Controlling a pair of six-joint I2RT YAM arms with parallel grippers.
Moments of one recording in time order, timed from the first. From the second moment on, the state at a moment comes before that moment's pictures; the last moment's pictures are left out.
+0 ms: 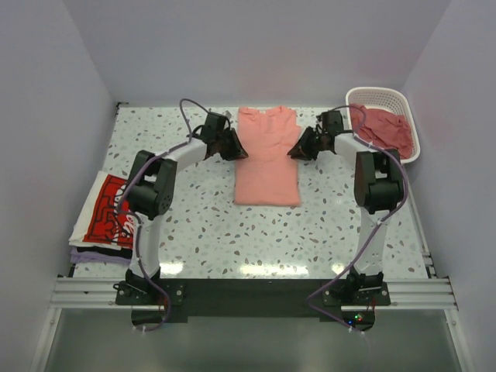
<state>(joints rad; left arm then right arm) -0.38 2.17 1.55 -0.18 0.29 -0.70 0.11 2.17 1.54 -0.30 -0.49 0.68</state>
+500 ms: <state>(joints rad) -0.43 1.87 1.09 -0.04 0.33 -0.77 0.18 1.75 0.94 -0.15 -0.46 0.70</state>
